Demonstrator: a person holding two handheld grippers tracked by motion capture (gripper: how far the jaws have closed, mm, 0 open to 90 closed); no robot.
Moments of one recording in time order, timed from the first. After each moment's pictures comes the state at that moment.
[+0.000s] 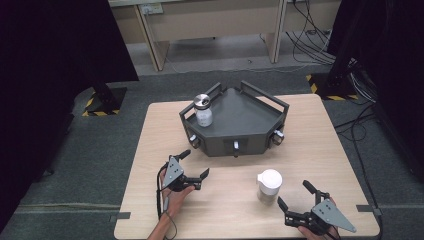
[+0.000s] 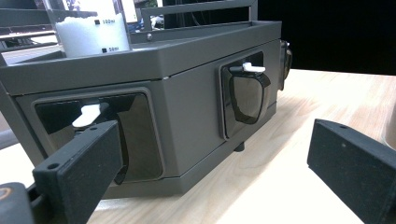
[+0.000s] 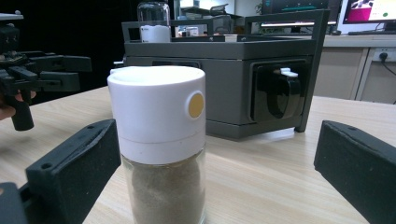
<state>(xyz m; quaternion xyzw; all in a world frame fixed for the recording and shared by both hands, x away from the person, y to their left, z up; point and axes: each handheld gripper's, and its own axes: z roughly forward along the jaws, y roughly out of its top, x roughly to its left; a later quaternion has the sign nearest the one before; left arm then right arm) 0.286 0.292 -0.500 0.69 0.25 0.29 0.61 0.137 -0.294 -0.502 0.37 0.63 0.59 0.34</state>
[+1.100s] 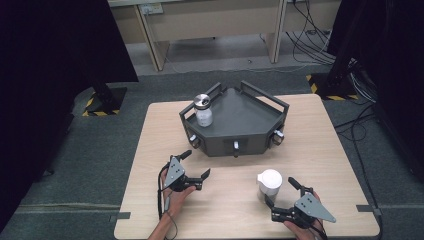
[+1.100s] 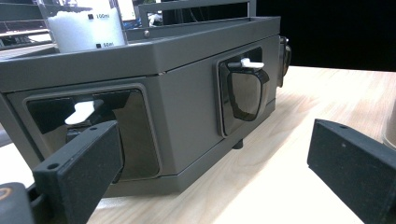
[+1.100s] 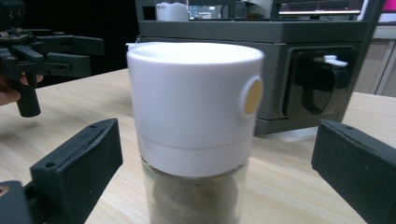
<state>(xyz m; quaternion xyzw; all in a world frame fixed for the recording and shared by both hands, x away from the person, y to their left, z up) 0.288 0.290 -0.501 0.70 0.25 0.29 0.61 0.160 -0.268 -0.502 0.35 0.66 0.58 0.32</state>
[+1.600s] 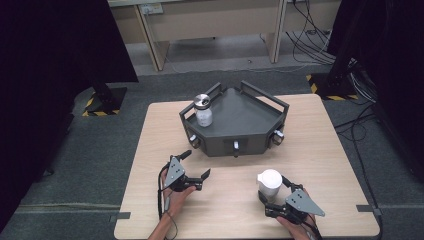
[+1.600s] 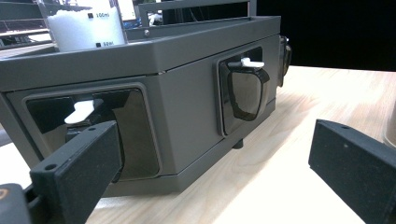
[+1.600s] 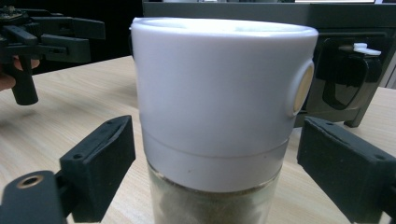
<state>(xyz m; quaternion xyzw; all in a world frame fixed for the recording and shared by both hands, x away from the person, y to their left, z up) 0.288 0.290 -0.502 0.70 0.25 0.29 0.61 0.174 -0.255 -0.501 0.35 0.68 0.56 0.31</state>
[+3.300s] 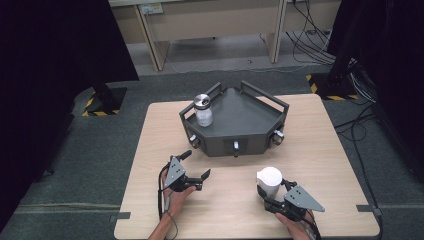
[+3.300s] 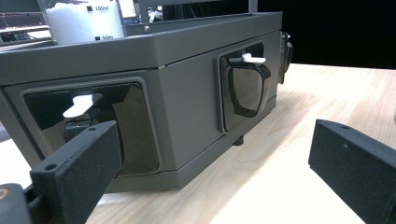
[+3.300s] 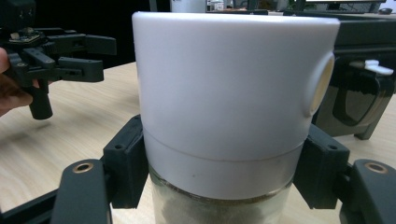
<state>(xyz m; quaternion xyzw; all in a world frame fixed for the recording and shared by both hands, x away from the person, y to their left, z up) 0.288 0.290 -0.503 0.70 0.25 0.29 0.60 0.179 -0.252 -0.481 0.35 0.68 0.57 0.30</state>
